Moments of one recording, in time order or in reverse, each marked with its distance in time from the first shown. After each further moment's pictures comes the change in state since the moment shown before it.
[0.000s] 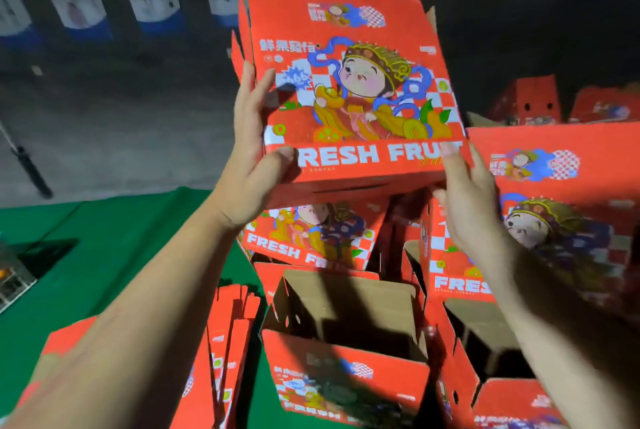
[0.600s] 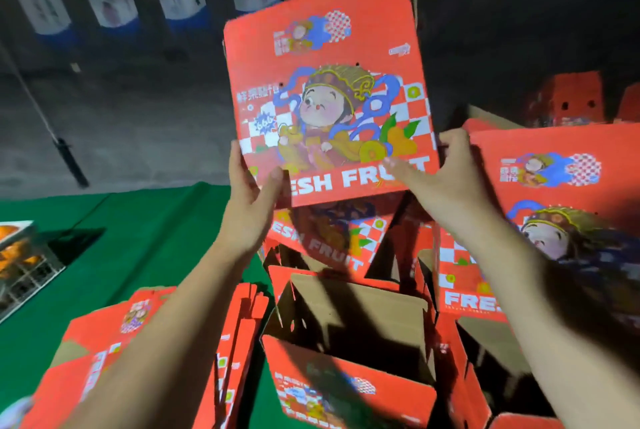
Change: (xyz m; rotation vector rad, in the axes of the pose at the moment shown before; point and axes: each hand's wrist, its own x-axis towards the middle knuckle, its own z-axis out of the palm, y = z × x) left_hand -0.046 -0.036 0.025 -0.177 0.238 -0.479; right_hand 0.022 -0.001 0.027 -0.253 -0.193 -0.041
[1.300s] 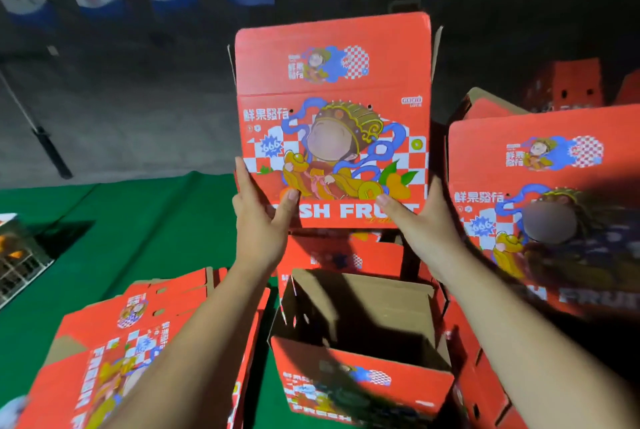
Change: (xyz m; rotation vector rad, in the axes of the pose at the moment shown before) left_hand -0.017 -0.060 0.000 0.243 0.177 -0.045; right_hand -0.044 0.059 0.048 0.099 -0.070 0.205
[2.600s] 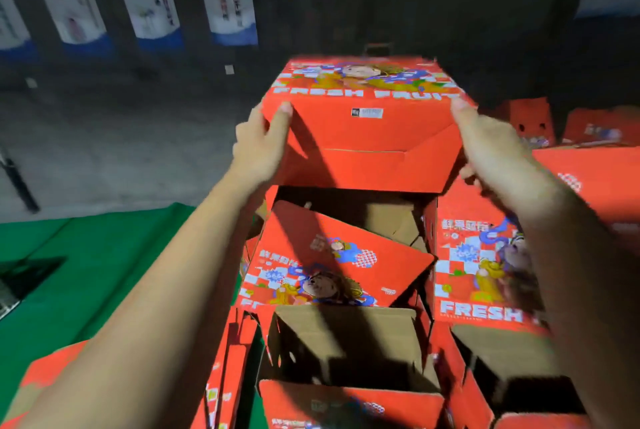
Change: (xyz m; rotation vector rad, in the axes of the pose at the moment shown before) left_hand 0.101 0.136 -0.009 0.056 -0.134 -0.102; right_hand 0.055 -0.137 -0.095 -0.382 0.208 -0.011
